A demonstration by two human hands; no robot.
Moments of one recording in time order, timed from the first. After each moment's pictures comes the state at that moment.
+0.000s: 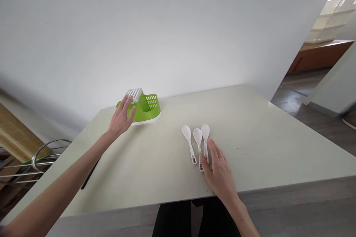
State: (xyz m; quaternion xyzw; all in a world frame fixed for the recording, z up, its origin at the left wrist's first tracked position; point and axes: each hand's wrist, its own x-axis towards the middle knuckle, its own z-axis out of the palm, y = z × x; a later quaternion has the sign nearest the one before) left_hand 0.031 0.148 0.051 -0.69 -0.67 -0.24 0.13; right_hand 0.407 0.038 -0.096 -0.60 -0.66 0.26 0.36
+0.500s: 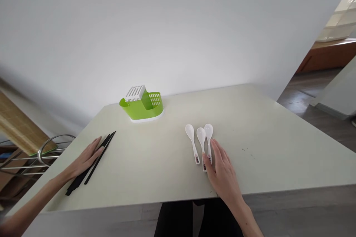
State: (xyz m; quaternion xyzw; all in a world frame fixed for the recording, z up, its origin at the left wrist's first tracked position) left_hand -0.164 -0.005 -0.032 -0.64 -0.76 -0.09 -0.02; right_hand 0.409 0.036 -0.095 -0.61 -0.66 0.27 0.35
